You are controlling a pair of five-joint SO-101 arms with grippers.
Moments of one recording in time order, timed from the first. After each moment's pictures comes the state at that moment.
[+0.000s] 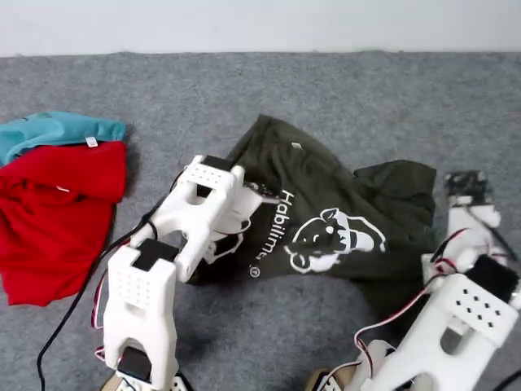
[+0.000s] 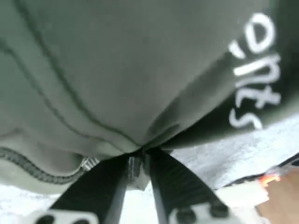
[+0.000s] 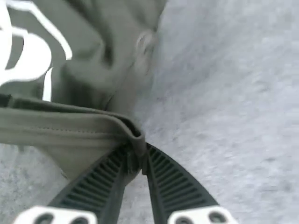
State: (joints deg) left arm 15.5 34.1 -2.1 98.3 -21.2; right arm 34.0 -45.7 43.5 73.9 35.7
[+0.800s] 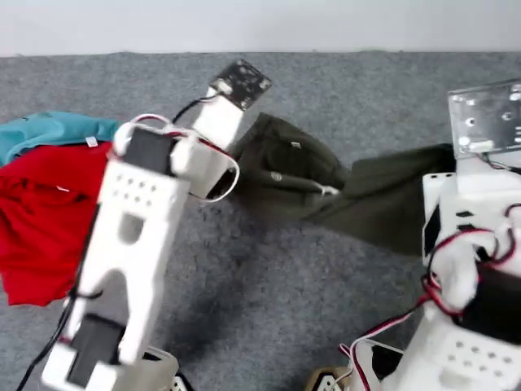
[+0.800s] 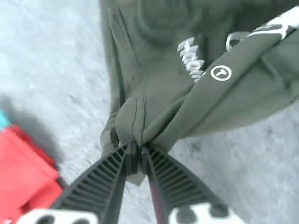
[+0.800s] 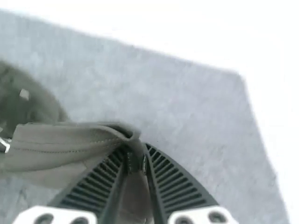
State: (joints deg) left arm 15.3 -9.5 -11.2 95.6 -12.4; right arm 15.8 -45.8 -2.5 82.5 24.5
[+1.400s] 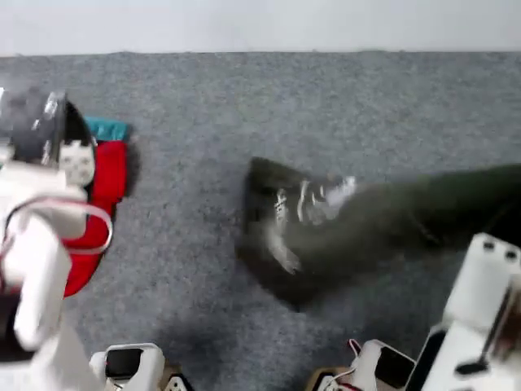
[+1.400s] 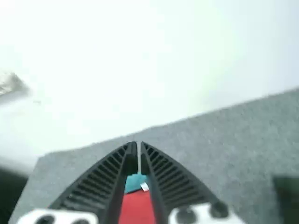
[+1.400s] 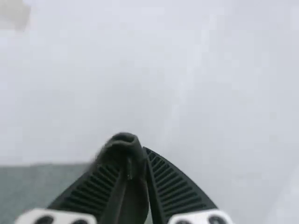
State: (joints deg) left arm -8.4 -43.2 -11.2 82.9 -12.4; right arm 27.9 -59.4 -22.3 82.6 16.1
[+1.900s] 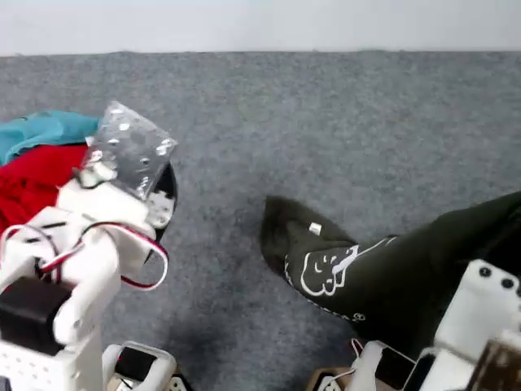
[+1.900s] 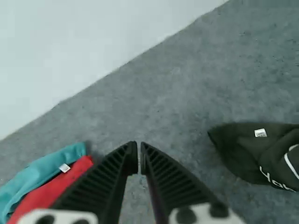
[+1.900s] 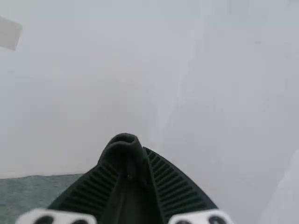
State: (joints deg) left arm 11.4 -45.5 2.7 90.2 -12.4; right arm 28.0 -61.0 -20.6 81.8 15.9
